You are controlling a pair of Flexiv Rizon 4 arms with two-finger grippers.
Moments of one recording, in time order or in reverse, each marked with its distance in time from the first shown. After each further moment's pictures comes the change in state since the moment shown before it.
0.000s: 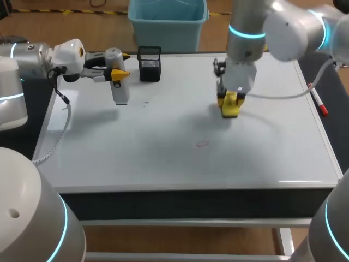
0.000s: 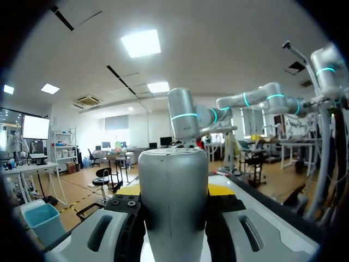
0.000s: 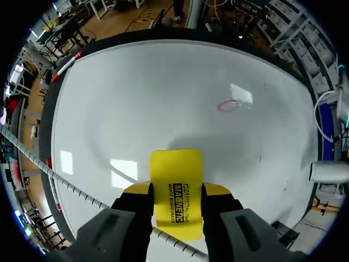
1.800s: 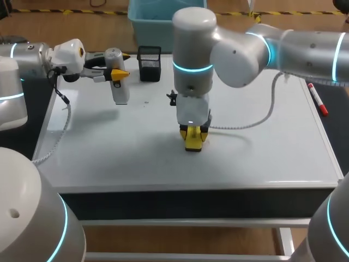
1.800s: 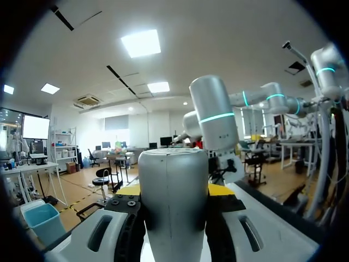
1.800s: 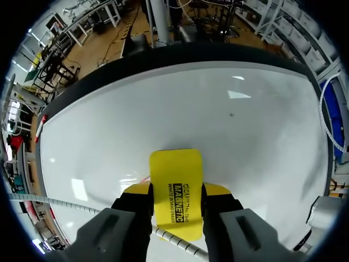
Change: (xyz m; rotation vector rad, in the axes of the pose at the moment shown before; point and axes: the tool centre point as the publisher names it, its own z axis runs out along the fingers) left arm 0.000 0.000 0.000 0.000 0.000 0.000; right arm -0.106 0.088 0.044 -0.060 0.071 0.211
